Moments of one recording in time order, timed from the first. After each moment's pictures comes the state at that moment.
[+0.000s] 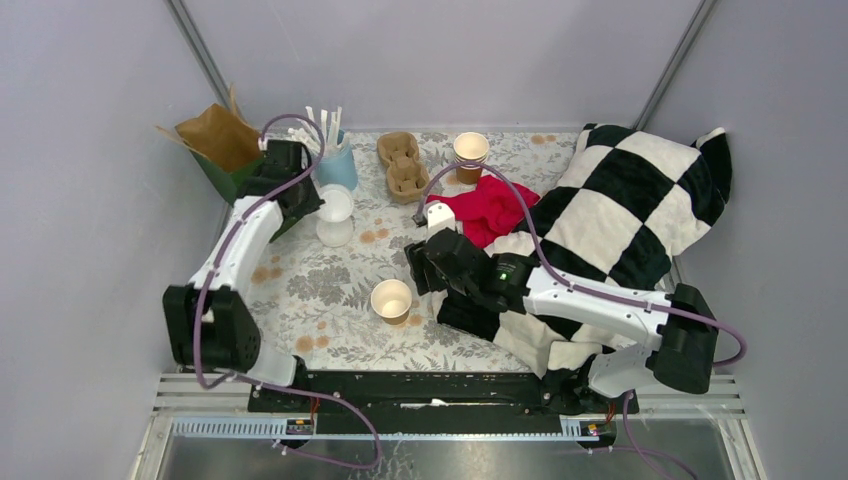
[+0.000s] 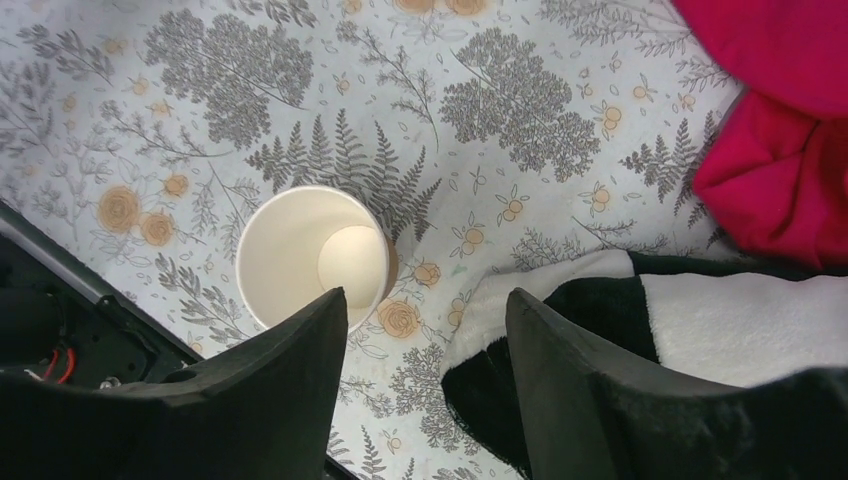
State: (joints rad) left arm -0.08 1.51 1.26 -0.67 -0.18 -0.45; right arm 1.11 1.42 1.11 -0.37 0.35 0.43
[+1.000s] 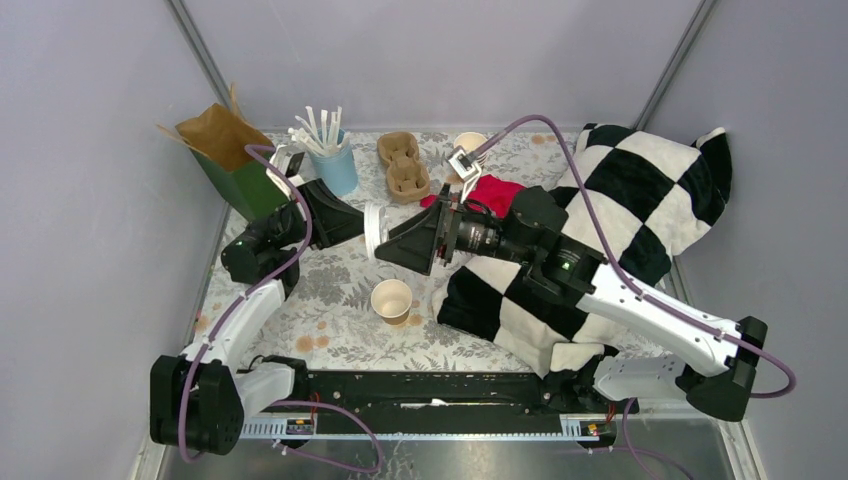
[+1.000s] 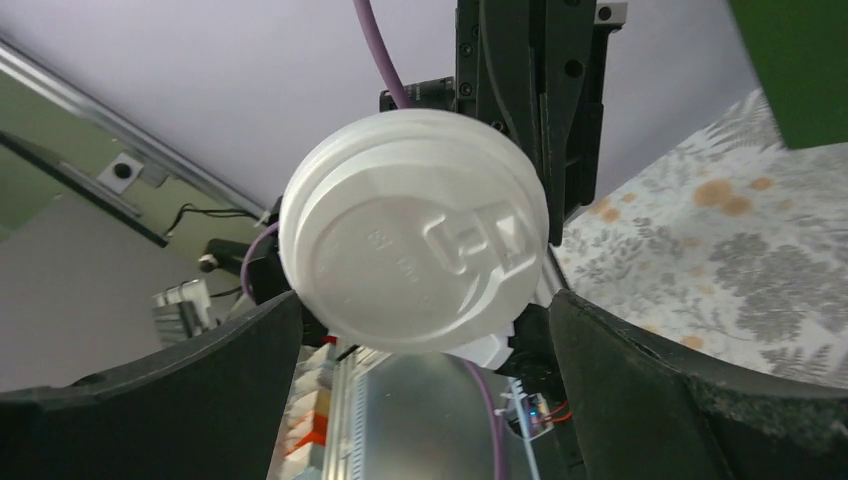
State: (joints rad) left arm -0.15 1.09 0.67 1.44 1.08 -1.75; right arm 1.01 1.18 1.22 0.08 -0.34 0.80
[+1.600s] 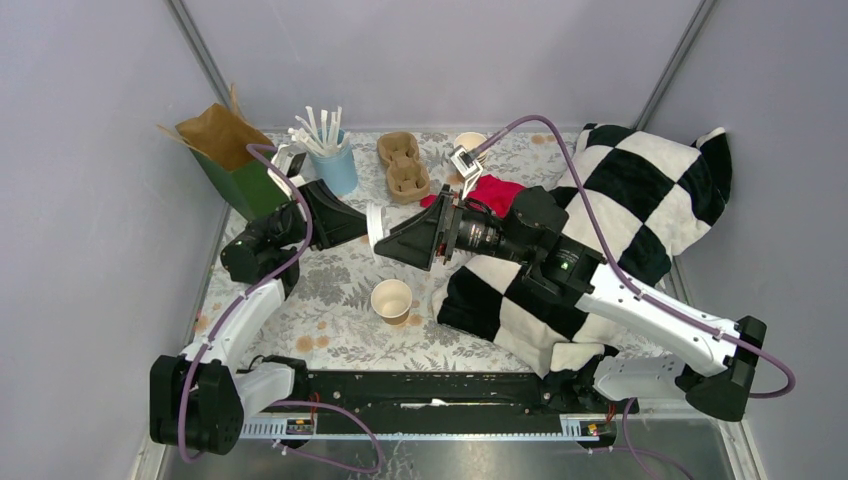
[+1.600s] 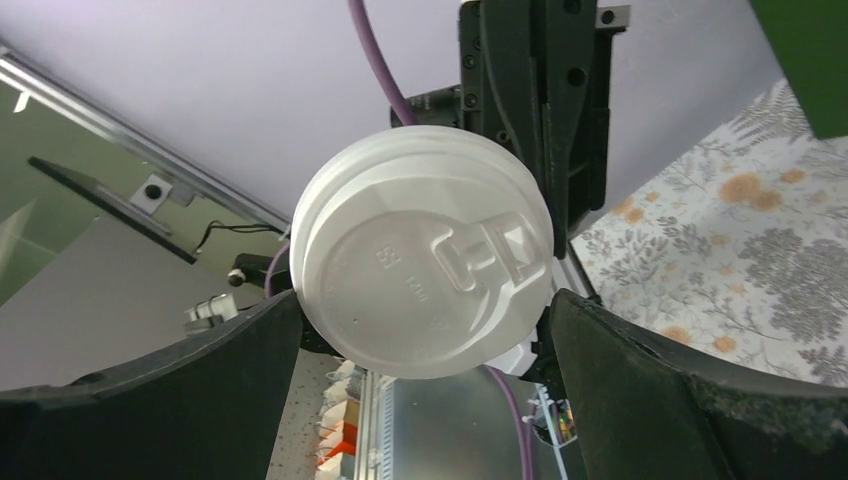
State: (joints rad) left arm -0.15 1.08 0.67 1.46 1.11 -1.77; right arm 1.01 1.20 1.21 0.14 -0.36 0.90
